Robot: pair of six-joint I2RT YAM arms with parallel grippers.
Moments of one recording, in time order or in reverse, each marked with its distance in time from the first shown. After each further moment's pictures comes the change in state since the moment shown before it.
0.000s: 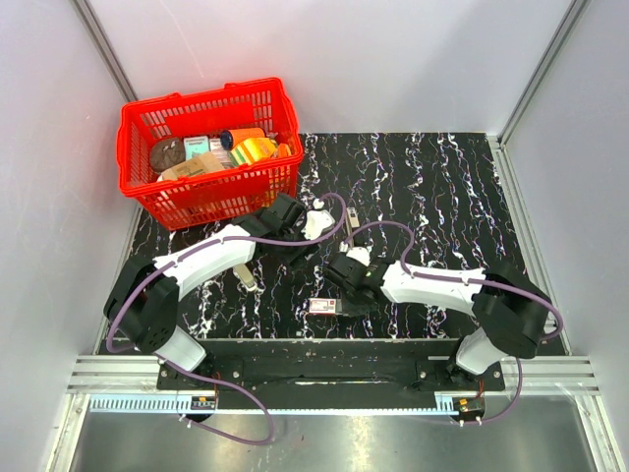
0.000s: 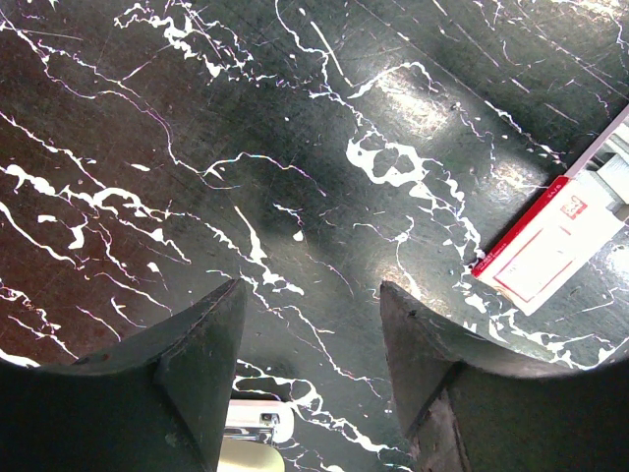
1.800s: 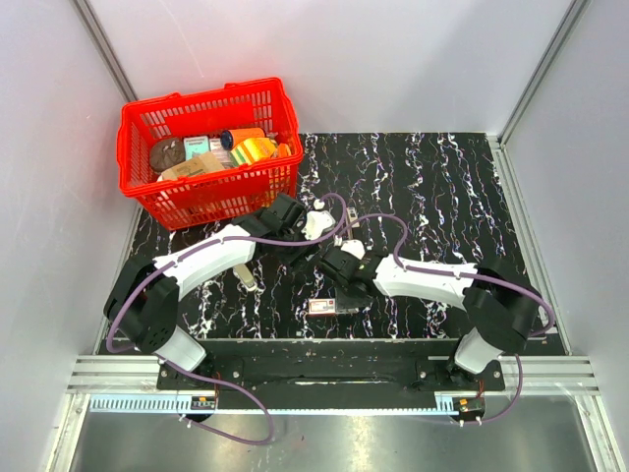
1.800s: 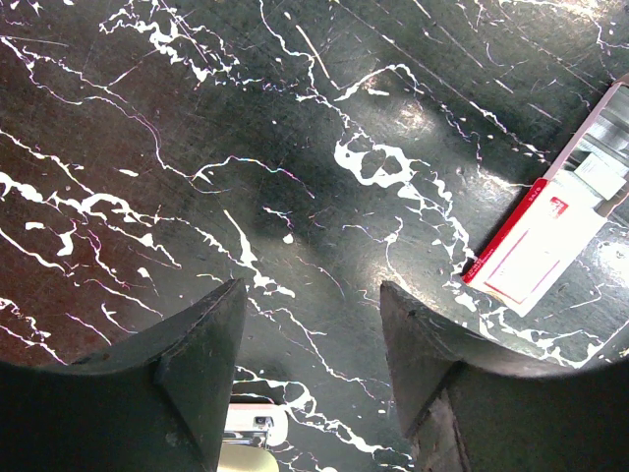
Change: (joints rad) left arm 0.000 0.000 0.000 0.000 0.026 0.000; right arm -0.014 0.053 0.077 -0.035 0.052 -0.052
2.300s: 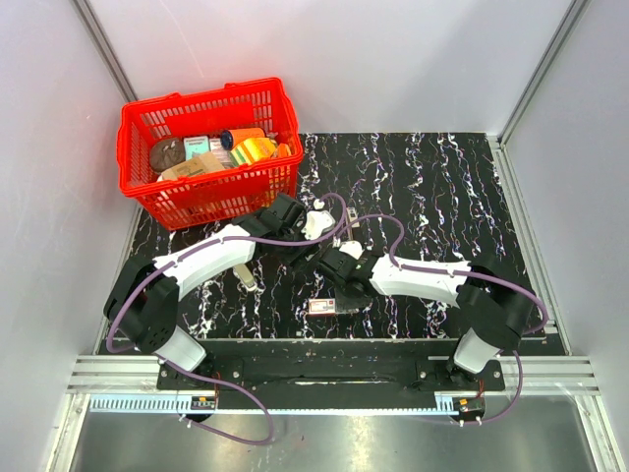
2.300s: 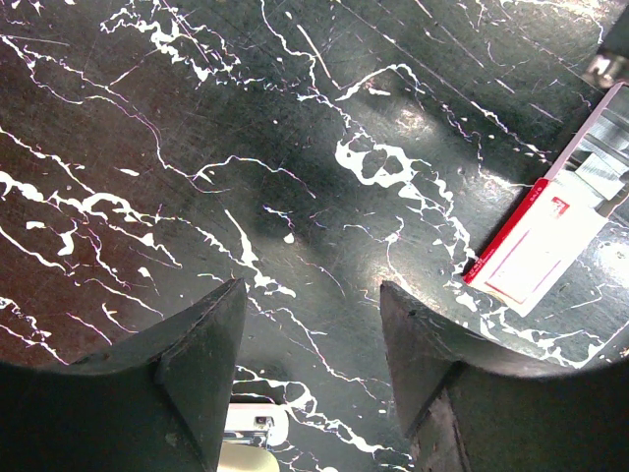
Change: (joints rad) left arm 0.002 0.000 0.000 0.000 0.000 0.000; right arm 0.000 0.038 0.012 0.000 0.000 -0.007
